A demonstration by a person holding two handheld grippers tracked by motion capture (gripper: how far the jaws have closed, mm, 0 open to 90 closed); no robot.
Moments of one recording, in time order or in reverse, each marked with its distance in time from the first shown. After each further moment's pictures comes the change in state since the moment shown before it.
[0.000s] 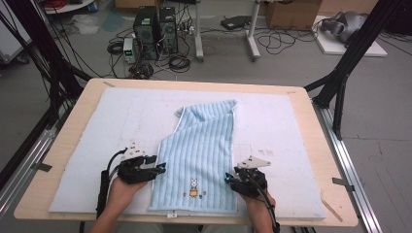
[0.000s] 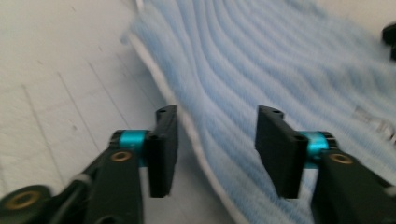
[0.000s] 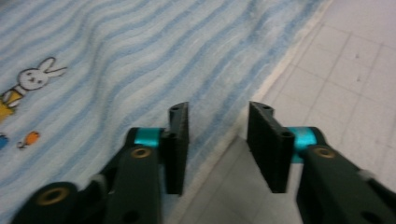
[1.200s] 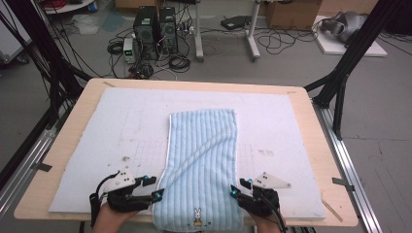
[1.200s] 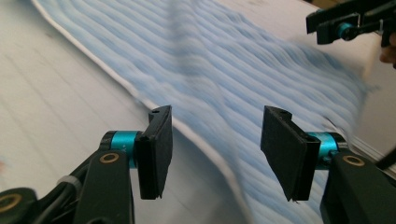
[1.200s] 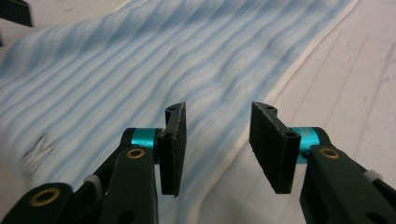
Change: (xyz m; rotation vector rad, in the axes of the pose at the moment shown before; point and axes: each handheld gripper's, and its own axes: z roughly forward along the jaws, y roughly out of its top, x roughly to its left) left arm -0.024 -0.025 -0.052 -0.157 -0.179 0.034; right arm 0.010 -0.027 -0.042 -0.136 0.044 0.054
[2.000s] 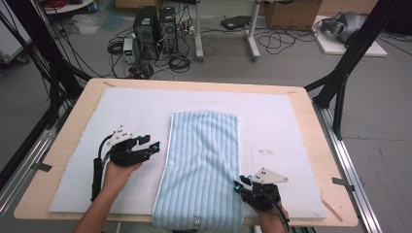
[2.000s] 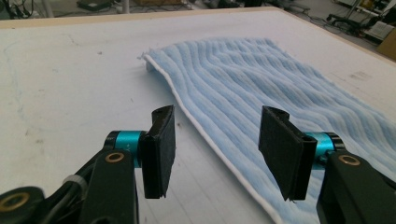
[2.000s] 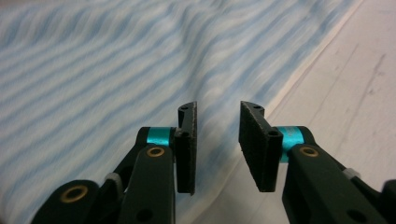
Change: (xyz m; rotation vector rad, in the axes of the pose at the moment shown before) left arm 0.076 0.060 0.041 -0.086 0.179 -0.078; right arm -0.017 0.003 0.007 0.025 0.005 -0.086
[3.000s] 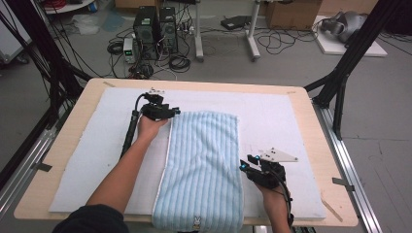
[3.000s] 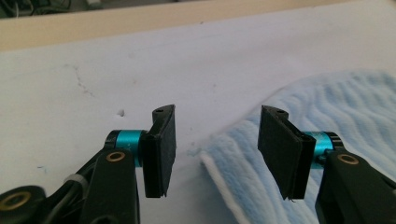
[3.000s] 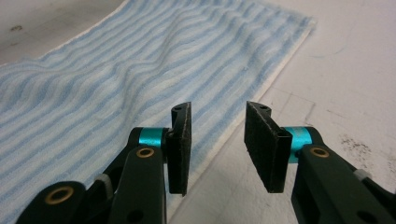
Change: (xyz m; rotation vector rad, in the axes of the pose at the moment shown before) left arm 0.049 0.063 0.144 0.195 0.178 -0.069; right arm -0.042 0.024 0.009 -0.087 -0.035 0.061
